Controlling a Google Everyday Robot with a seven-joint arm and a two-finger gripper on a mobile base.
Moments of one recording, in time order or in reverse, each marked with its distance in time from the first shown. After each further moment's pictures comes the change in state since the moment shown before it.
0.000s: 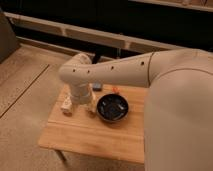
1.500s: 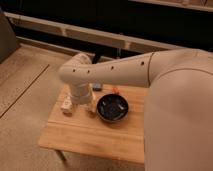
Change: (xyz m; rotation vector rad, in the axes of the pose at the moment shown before) arm 0.000 0.000 0.000 0.001 -0.001 -0.001
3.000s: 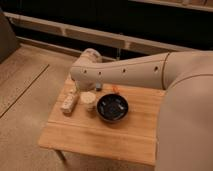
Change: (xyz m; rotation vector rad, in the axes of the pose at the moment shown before) arm -0.102 -0.012 -0.020 -0.071 -0.349 -0.087
